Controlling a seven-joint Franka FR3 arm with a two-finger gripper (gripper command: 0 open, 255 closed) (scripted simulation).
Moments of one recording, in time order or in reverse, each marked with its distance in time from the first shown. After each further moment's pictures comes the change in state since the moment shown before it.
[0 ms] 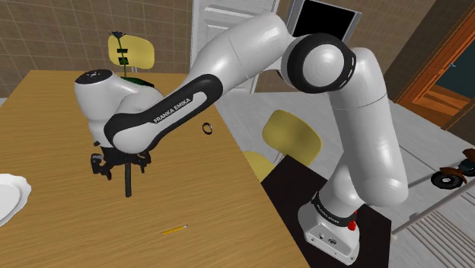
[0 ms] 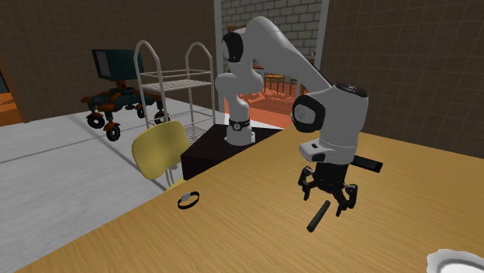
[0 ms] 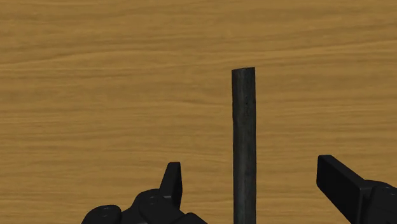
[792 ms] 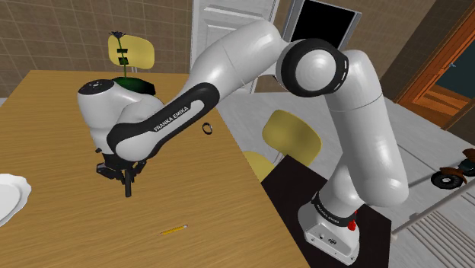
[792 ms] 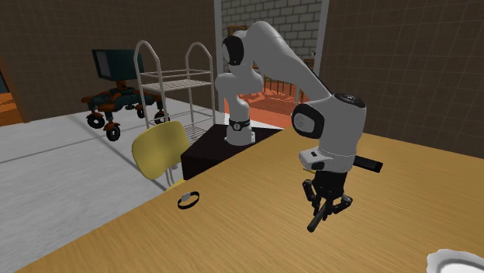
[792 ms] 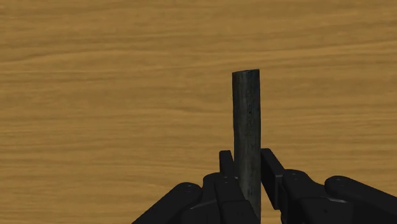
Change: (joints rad) arm 0.010 0.039 -0.012 0.003 -0.016 0.039 0.012
